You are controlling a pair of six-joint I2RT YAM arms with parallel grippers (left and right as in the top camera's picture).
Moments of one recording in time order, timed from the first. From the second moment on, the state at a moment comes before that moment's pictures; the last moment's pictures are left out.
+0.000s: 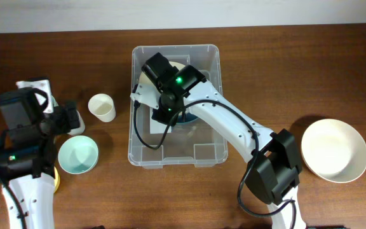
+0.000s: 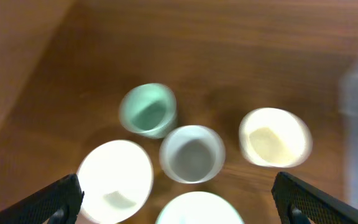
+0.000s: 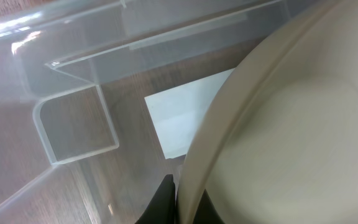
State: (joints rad) left arm 0.27 1.14 1.11 -0.70 -0.15 0.09; right arm 0.71 2.14 1.98 -1.09 -0.14 -0.56
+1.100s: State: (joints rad) left arm 0.43 1.16 1.11 -0.69 -0.10 0.02; right arm 0.33 1.91 2.15 -1.30 0.40 0.30
